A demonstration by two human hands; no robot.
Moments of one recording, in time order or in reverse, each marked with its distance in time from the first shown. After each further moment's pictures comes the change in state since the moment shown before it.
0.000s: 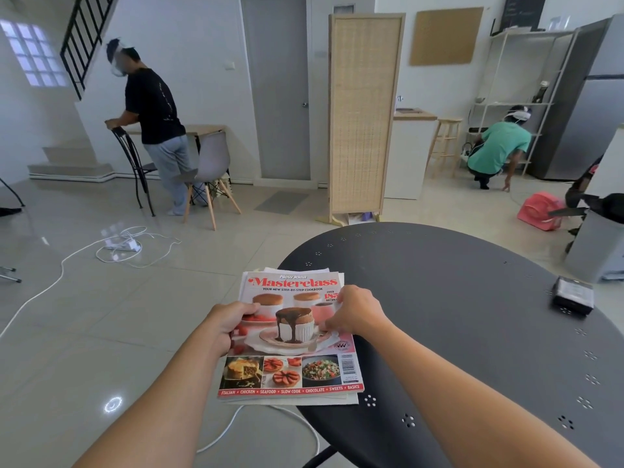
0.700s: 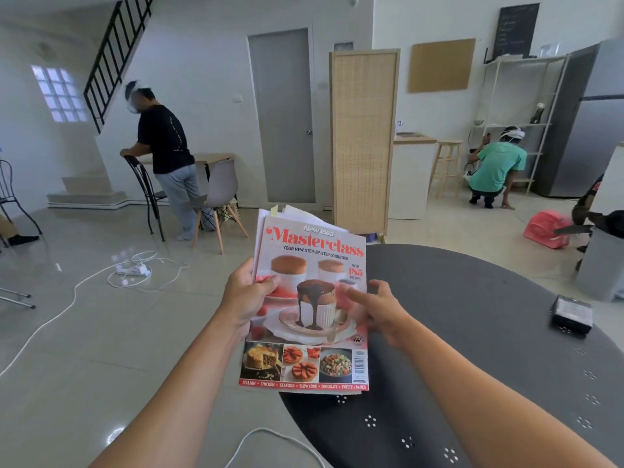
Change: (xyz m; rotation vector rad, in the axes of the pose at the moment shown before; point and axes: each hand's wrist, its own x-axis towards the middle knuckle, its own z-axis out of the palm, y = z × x) left_hand -0.067 0.067 0.019 -0.080 -0.062 0.644; right_hand 0.003 0.028 -0.039 0.997 -0.028 0.010
